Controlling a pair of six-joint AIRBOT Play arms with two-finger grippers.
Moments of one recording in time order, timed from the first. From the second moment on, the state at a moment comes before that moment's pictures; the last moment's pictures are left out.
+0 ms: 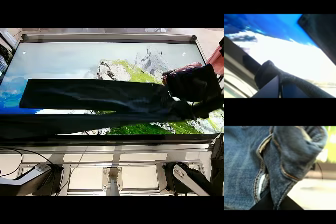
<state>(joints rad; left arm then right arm) 1.07 -1.16 1.23 1.27 -1.26 -1.22 -0.35 -1.02 1.02 -1.32 1.64 1.37</state>
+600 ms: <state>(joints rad) 0.96 -1.14 1.35 1.31 -1.25 -1.23 -0.36 -0.54 0.77 -1.44 1.81 1.41</state>
